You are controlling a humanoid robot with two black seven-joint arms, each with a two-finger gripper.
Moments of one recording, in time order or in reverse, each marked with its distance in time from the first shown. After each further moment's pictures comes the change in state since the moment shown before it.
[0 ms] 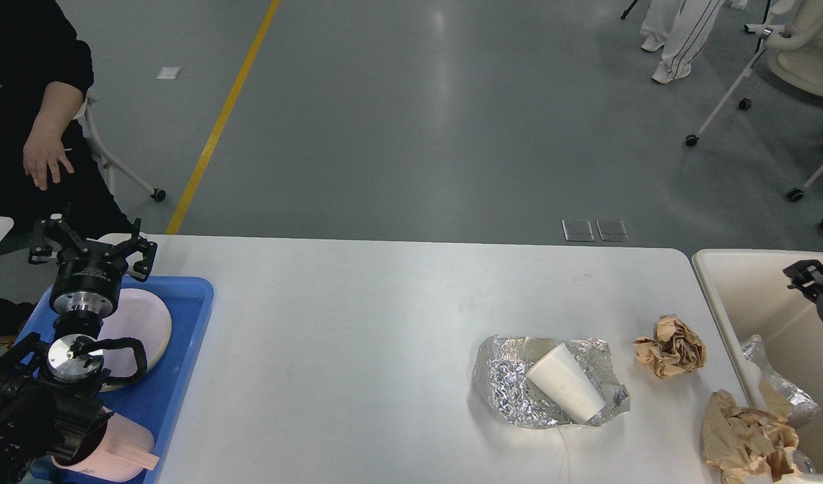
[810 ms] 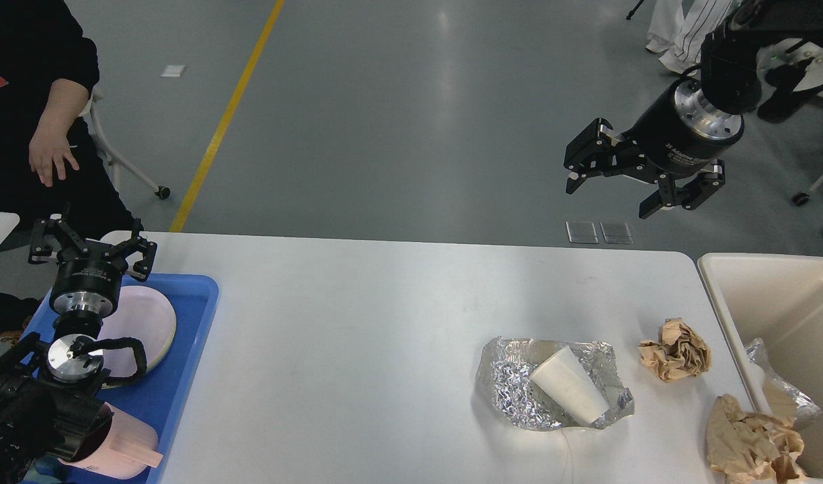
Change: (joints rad) left arm 0.000 0.000 0.000 0.000 0.000 0.000 0.000; right arm 0.946 0.401 -0.286 0.428 -0.009 0.748 -0.020
